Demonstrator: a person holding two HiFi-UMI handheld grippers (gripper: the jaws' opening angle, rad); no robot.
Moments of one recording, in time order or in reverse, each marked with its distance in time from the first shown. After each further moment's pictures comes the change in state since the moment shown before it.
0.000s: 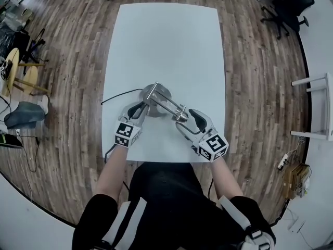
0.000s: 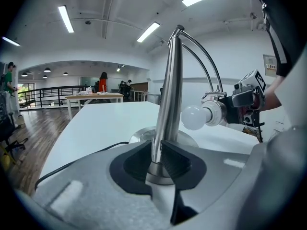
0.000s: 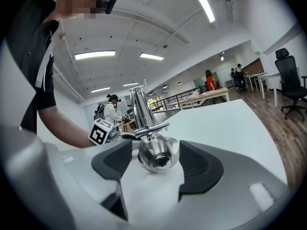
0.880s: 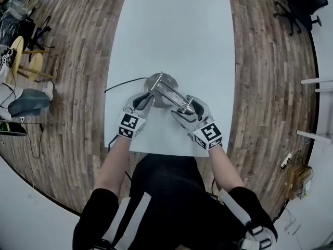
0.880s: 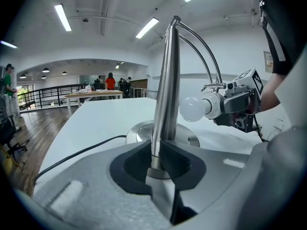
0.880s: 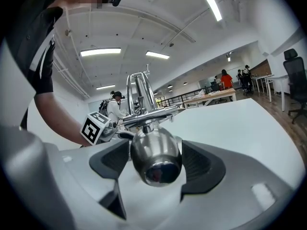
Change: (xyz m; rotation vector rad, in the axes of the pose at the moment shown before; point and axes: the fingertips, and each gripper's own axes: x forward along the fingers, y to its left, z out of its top) left arm 0.000 -0.004 -0.015 0.016 0.047 0.004; right arm 0.044 0.007 -0.016 -0.057 0.003 0.047
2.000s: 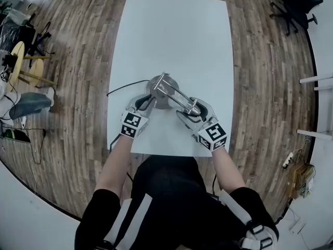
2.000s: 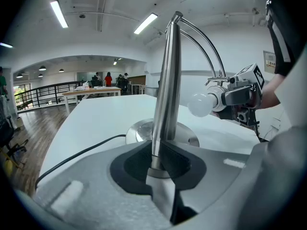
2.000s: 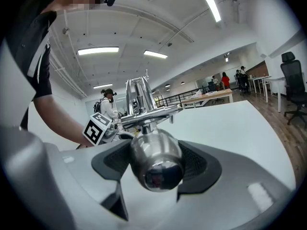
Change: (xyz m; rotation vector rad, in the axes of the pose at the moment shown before) left arm 0.005 0.003 -0.002 0.002 0.054 -0.026; right arm -0.010 -0.004 0.011 0.010 0.017 -0.036
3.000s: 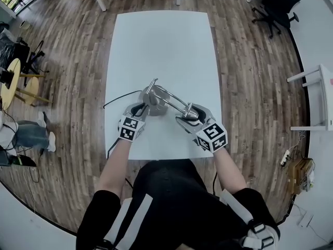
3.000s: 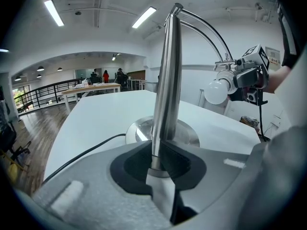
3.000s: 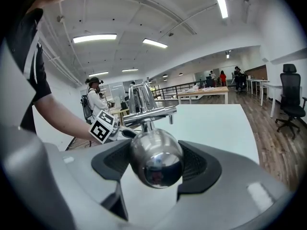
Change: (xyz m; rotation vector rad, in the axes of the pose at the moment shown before) left arm 0.005 0.003 -0.004 0.013 0.076 0.009; right arm -0.034 -0.002 0.019 -0.031 0.154 -0.065
